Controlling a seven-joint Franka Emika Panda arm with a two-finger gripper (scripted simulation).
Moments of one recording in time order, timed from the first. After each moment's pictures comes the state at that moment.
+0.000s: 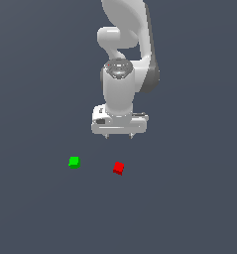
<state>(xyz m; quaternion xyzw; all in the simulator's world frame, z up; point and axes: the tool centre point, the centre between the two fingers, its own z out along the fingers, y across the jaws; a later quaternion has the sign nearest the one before) 0.003 0.004 0.169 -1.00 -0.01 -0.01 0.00</state>
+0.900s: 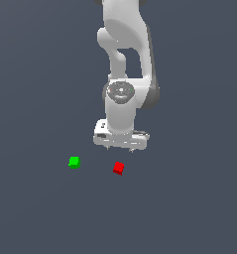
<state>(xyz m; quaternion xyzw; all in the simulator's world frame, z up) 0.036 0.008 0.126 -1.00 0.06 -0.01 0.00</state>
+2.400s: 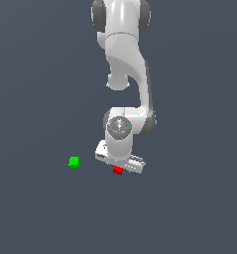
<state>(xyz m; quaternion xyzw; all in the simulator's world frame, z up) 0.080 0.004 0.042 -0.99 0.16 0.00 0.00</state>
